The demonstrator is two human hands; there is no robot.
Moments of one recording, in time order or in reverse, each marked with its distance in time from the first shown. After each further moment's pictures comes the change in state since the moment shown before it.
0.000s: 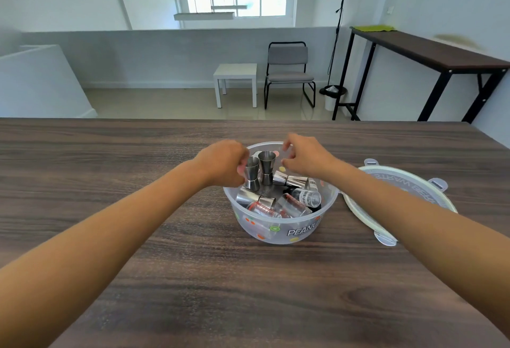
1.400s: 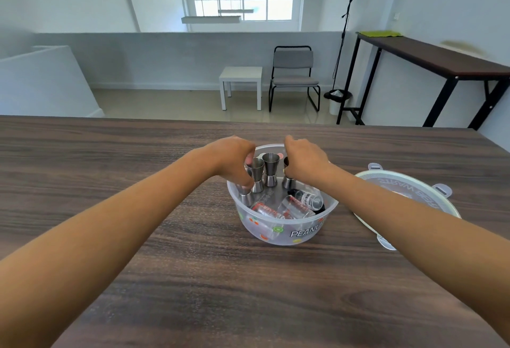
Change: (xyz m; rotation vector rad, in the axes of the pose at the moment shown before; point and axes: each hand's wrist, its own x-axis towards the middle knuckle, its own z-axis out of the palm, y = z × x) left_hand 0.003 0.006 -0.021 -0.043 -0.154 -0.054; right_hand 0.001 -0.018 0.008 -0.332 0.097 0.008
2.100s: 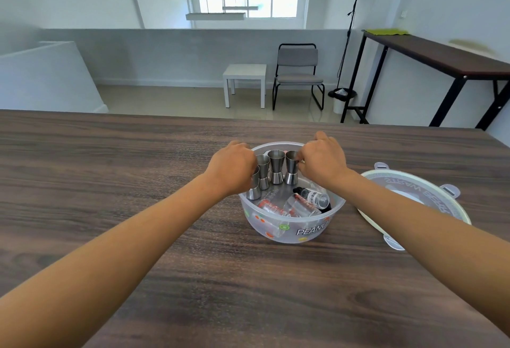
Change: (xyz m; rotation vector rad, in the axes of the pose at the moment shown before) left_hand -0.013 0.003 0.034 0.153 0.293 -0.006; right_hand -0.003 0.022 0.010 -0.212 0.142 -0.060
